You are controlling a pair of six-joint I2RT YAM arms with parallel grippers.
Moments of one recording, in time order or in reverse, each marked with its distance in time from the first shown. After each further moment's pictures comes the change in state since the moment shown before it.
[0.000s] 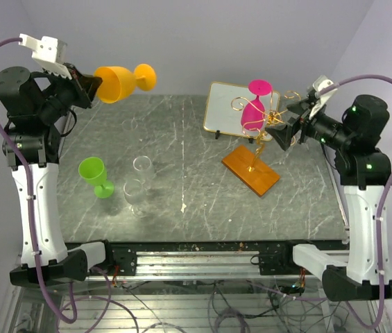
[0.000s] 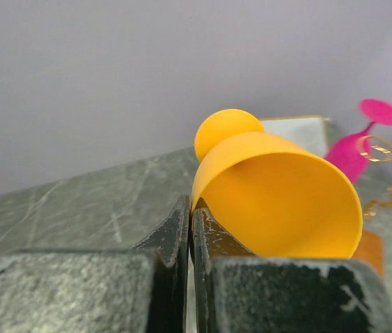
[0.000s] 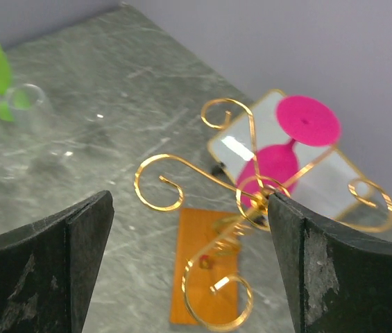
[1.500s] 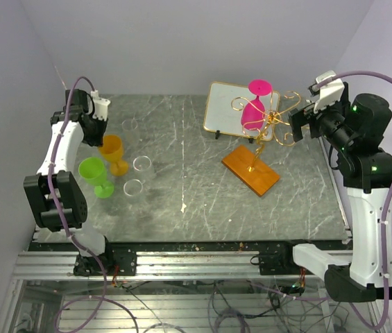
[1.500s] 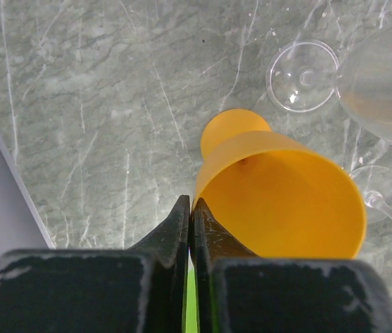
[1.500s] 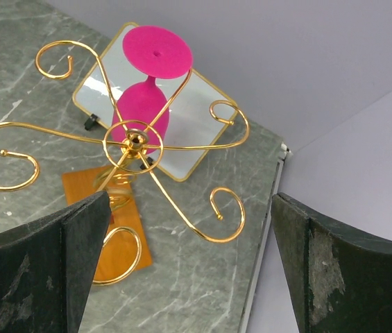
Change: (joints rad) left arm -0.007 0.438 -0.271 -0.289 -0.389 0.435; right arm 0.057 0.024 0.073 -0.074 0.512 -0.103
